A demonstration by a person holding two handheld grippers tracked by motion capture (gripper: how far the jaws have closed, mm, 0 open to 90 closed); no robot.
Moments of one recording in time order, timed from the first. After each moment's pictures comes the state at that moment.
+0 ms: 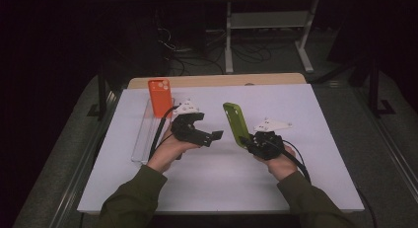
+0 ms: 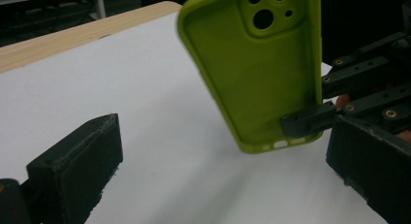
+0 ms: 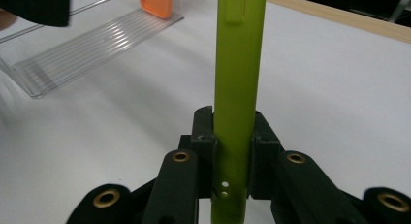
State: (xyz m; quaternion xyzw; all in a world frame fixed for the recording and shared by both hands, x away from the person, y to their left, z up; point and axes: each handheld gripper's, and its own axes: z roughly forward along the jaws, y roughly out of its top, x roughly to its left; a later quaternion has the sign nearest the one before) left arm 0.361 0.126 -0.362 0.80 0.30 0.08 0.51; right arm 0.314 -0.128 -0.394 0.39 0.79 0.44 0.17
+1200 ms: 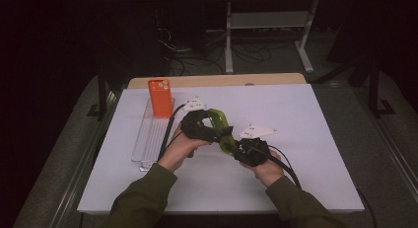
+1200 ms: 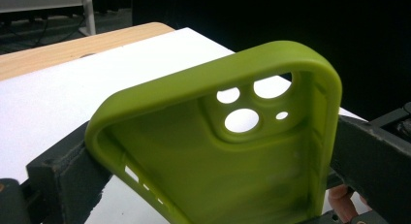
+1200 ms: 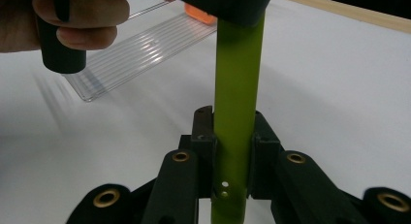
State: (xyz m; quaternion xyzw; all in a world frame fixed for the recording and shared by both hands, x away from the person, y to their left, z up) left arm 0.369 0.108 -0.364 0.78 0.30 0.07 0.54; right arm 0.303 -0.093 -0.398 0.36 0.79 0.47 0.14
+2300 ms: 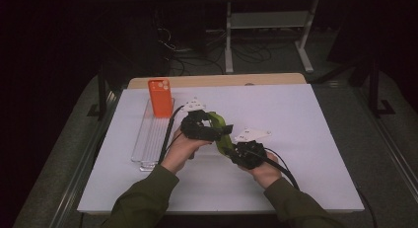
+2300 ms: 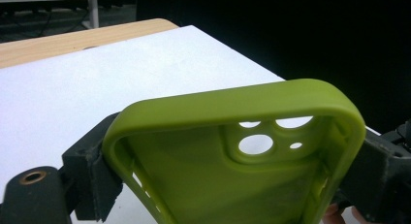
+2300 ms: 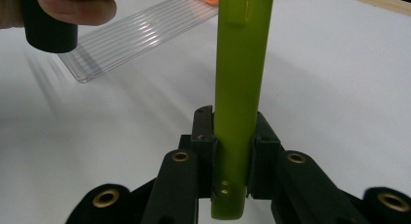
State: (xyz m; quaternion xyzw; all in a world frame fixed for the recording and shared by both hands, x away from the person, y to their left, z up) left arm 0.367 0.109 -0.367 0.77 0.32 0.06 0.54; right arm 0.302 -0.085 -0.408 0.36 0.81 0.44 0.14
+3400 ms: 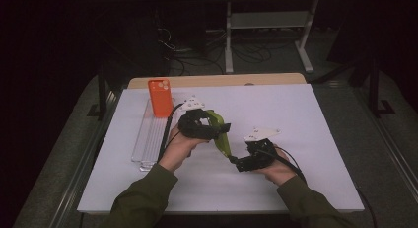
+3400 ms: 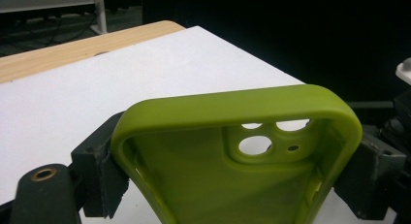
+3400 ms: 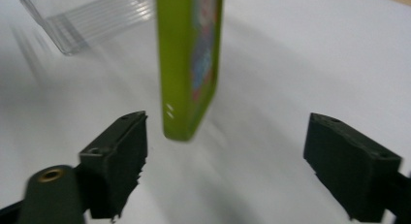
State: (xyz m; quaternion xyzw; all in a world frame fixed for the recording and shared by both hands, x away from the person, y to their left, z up) left arm 0.366 0.112 -0.359 0.78 0.32 0.08 0.54; right arm 0.305 -0.114 -0.409 0.35 0.83 0.42 0.14
